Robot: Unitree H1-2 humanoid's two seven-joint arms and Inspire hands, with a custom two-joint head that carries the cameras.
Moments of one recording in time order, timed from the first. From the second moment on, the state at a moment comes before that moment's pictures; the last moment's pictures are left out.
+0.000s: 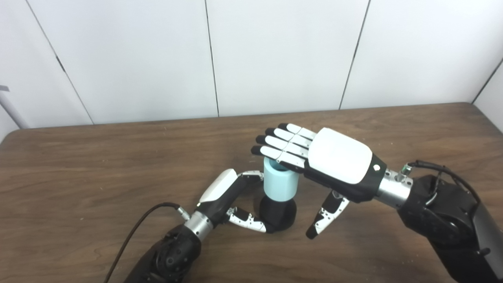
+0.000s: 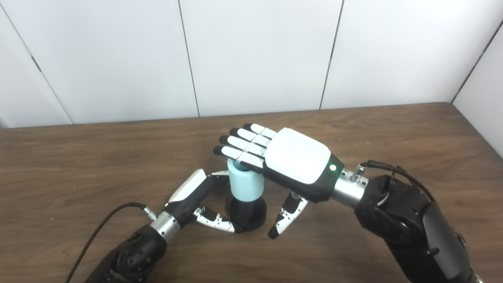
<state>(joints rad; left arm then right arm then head) -0.33 0.22 -0.50 0.15 0.42 -0.09 -0.13 -0.33 -0.50 0.19 -0.47 -0.69 -0.33 0.50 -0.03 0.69</state>
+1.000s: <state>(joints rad) -0.34 0.22 -0.50 0.14 0.42 -0.08 -0.14 -0.31 -0.52 0.20 -0.47 -0.67 -0.31 0.56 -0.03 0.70</state>
